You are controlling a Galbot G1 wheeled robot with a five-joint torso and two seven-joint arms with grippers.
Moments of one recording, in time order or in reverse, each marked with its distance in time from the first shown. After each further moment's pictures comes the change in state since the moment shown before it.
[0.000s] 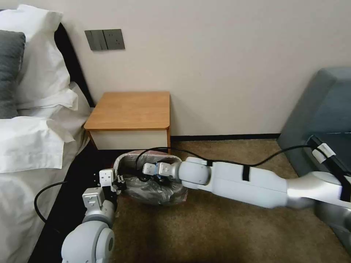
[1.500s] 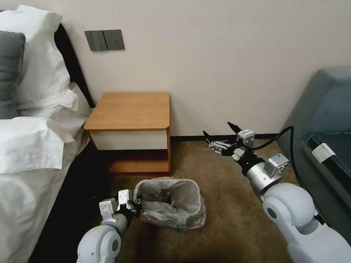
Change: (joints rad) left arm 0.017 0.045 0.028 0.207 -0.304 0.125 -0.009; right arm -1.059 0.079 1.245 0.416 0.018 0.174 0.146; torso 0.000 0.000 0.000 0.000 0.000
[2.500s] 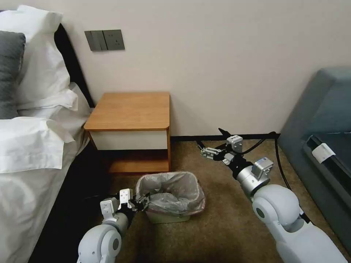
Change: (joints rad) left arm -0.002 0.009 -0.003 -0.042 0.017 -0.001 0.049; right arm 0.006 0.046 -0.034 -0.052 -0.049 0.013 -0.029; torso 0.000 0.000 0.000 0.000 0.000
